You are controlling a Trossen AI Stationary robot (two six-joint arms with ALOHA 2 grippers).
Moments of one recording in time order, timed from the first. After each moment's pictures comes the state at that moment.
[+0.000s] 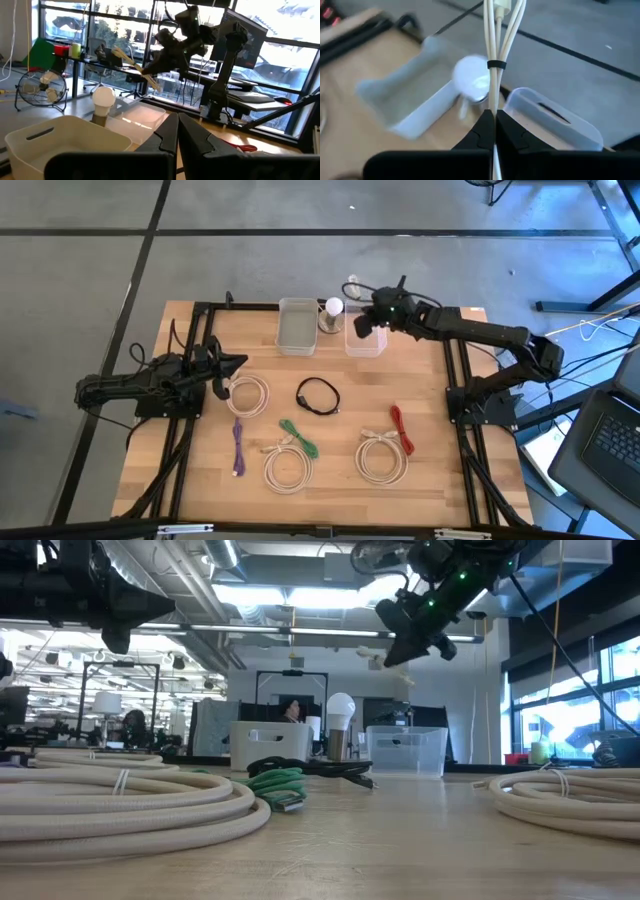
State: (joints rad) left arm 0.09 0.00 0.07 0.08 -0.27 -0.17; right arm -0.46 1.41 1.02 -0.22 0.30 0.34
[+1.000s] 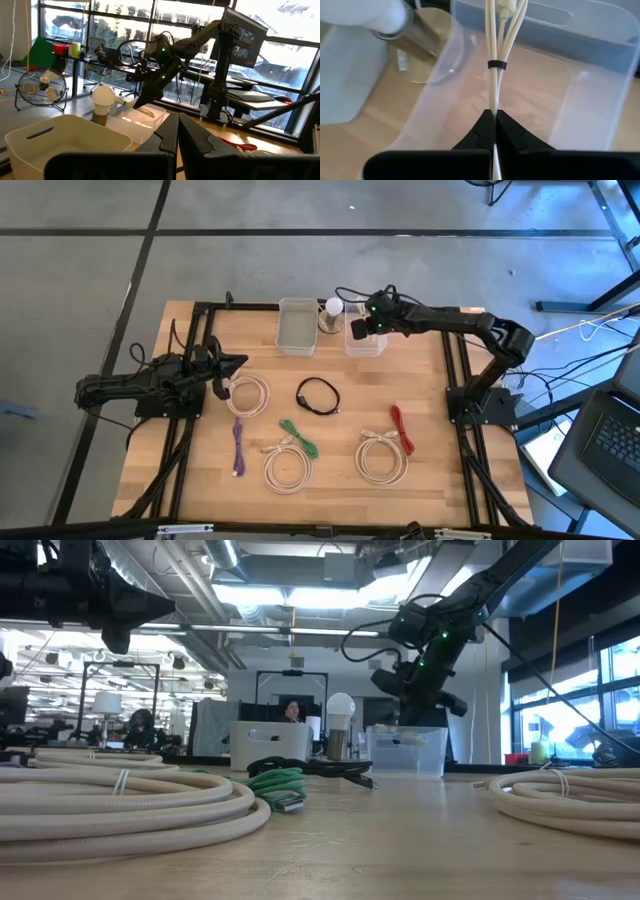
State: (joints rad) left arm 0.09 0.00 0.07 0.07 -0.27 -0.17; right arm -0.57 1.67 1.02 -0.33 0.16 0.58
